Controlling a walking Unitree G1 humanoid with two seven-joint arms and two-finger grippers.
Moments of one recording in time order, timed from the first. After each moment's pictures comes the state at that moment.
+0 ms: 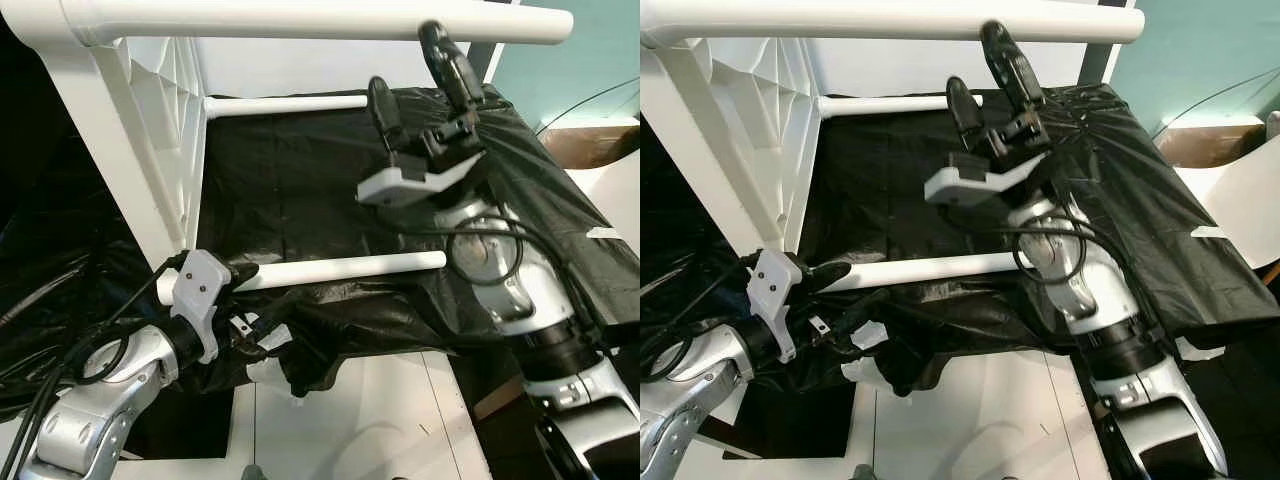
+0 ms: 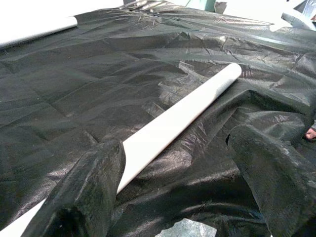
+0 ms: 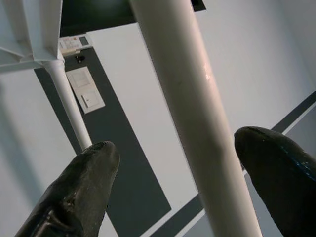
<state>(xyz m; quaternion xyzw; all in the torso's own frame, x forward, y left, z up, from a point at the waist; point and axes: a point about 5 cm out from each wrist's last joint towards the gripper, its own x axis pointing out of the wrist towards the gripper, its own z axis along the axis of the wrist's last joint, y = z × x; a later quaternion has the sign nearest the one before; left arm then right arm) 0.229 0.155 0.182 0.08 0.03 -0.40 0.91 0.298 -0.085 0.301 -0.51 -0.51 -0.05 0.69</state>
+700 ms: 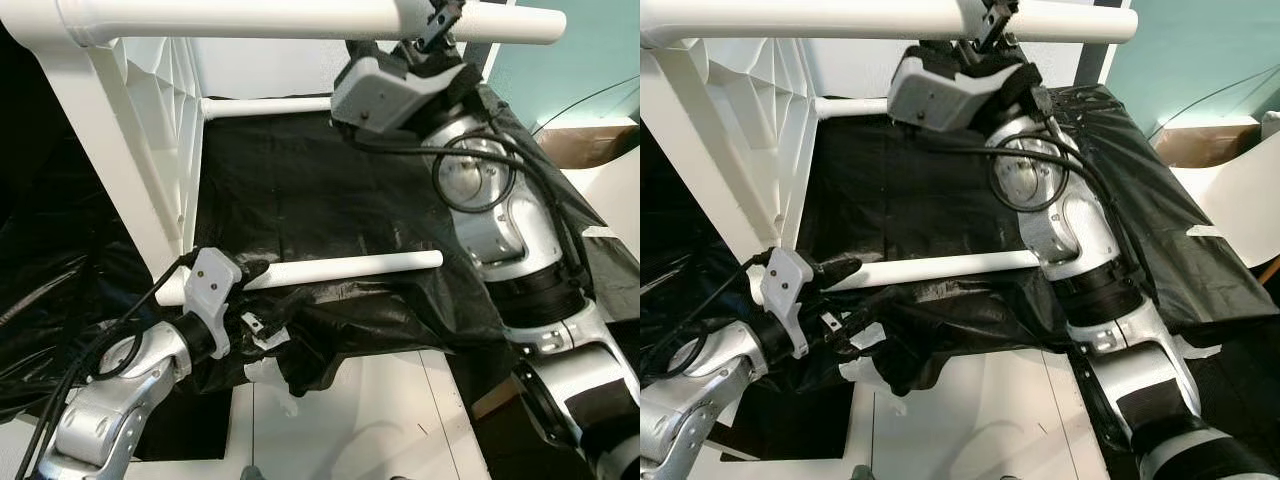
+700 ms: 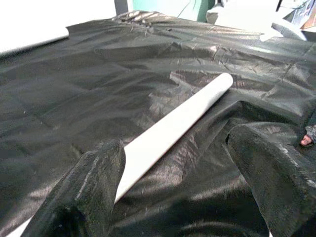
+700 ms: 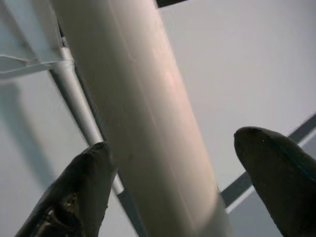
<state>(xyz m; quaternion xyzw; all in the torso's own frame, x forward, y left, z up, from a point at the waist) 0.236 0.144 0.182 0.07 0.01 -0.41 0.91 0.311 -0.064 0.357 -0.52 -0.46 0.00 0.72</state>
